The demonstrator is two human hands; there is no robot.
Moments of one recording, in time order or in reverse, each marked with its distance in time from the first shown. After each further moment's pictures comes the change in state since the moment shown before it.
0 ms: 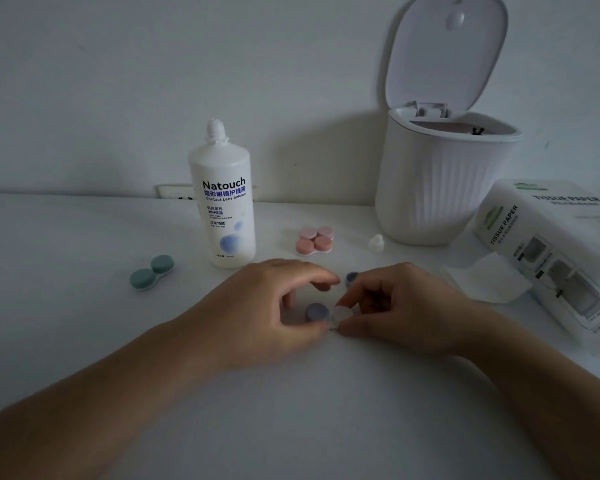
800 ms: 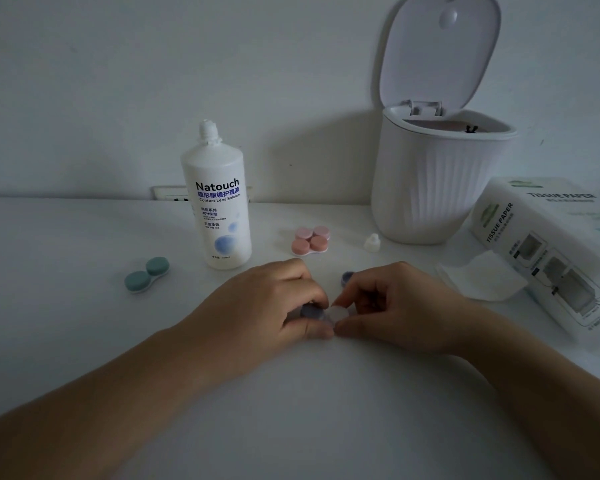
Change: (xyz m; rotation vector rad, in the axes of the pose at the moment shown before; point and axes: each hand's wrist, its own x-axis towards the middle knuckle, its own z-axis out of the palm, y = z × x) left_hand 0.004 -0.001 0.003 0.138 -0.056 0.145; right_hand -0.001 0.000 0.001 -0.007 -0.004 0.002
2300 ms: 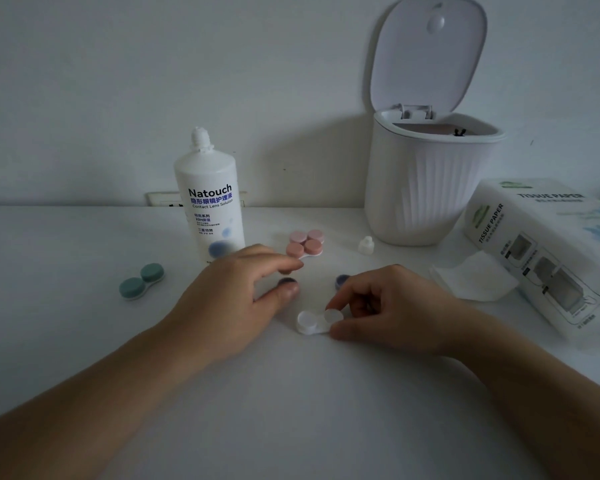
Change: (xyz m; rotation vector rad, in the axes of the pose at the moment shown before) left_hand 0.000 -0.011 -0.004 -0.059 0.199 -0.274; right_hand -0.001 0.001 -0.002 -0.020 -0.021 0.002
